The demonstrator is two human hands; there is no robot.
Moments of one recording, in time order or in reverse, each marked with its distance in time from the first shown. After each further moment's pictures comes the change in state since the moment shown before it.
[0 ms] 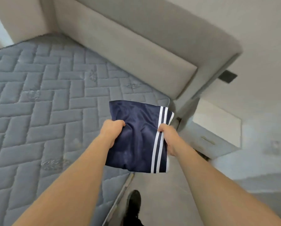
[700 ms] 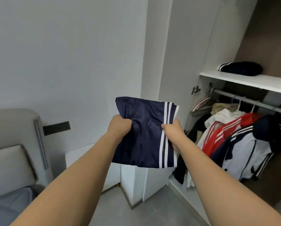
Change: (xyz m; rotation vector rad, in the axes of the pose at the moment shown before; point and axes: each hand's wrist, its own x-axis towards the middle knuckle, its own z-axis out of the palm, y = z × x) left_hand -0.395 0.102 0.528 0.555 -0.911 0.752; right_hand -0.278 0.034 -0.543 0.483 1.058 -0.395
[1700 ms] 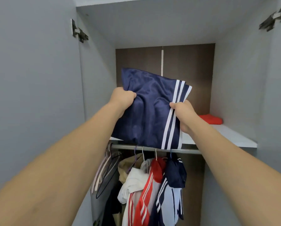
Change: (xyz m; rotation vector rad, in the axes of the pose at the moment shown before) left_hand 0.186 0.407 0.440 -0.273 -0.730 0.619; right_hand 0.239 -0.204 -0.373 0.225 0.887 -0.356
